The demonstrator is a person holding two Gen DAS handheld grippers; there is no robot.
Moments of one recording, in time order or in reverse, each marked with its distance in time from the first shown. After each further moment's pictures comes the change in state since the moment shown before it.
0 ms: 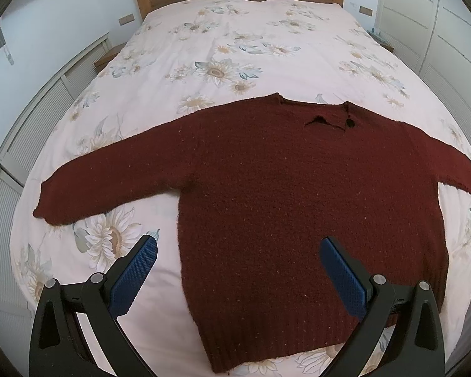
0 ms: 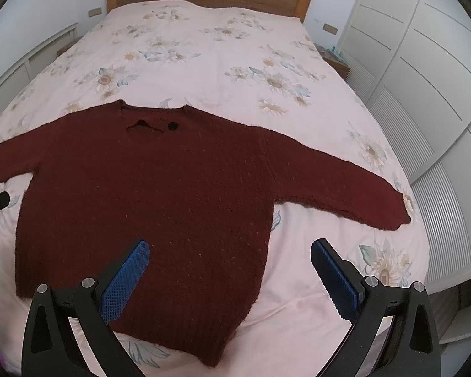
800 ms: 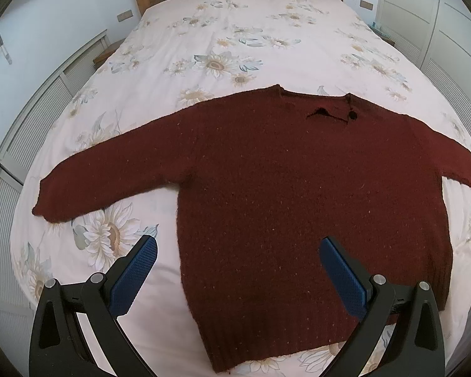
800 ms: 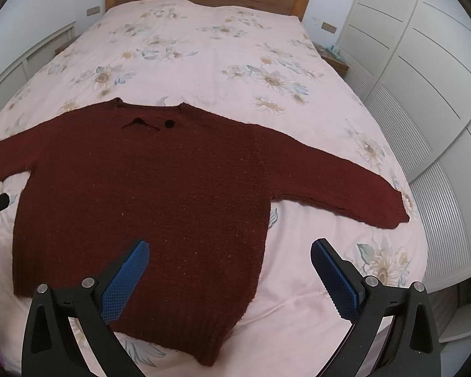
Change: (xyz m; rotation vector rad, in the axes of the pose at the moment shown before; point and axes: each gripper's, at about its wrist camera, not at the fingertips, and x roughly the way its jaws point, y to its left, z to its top) left arm 0.008 -0.001 -0.003 0.013 0.030 0.003; right arm 0.002 -0.004 -0.001 0.001 0.012 -0.009
